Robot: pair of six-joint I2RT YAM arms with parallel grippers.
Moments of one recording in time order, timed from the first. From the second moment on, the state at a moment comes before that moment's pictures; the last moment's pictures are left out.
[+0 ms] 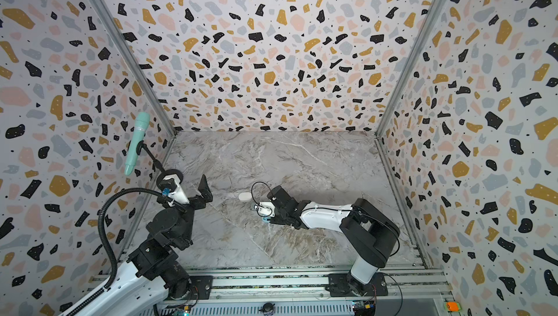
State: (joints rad) left arm -0.69 0.52 0.44 0.09 -0.83 -0.11; right arm 0.92 1.63 0.84 -0.03 0.06 -0.66
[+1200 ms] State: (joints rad) left arm -0.69 0.50 0.44 0.09 -0.82 -0.11; right arm 0.94 1.63 0.82 0.01 0.07 -0.62
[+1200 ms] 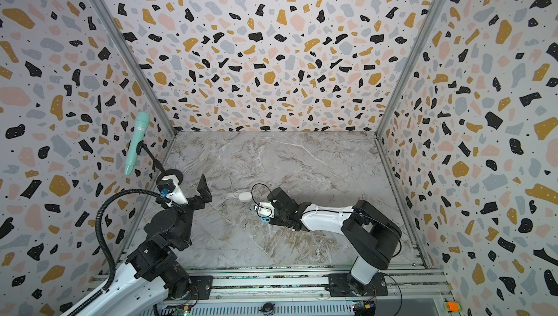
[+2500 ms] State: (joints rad) left arm -0.69 0.48 0.44 0.08 -0.82 -0.11; right arm 0.88 1.31 0.81 0.08 -0.04 -0.42
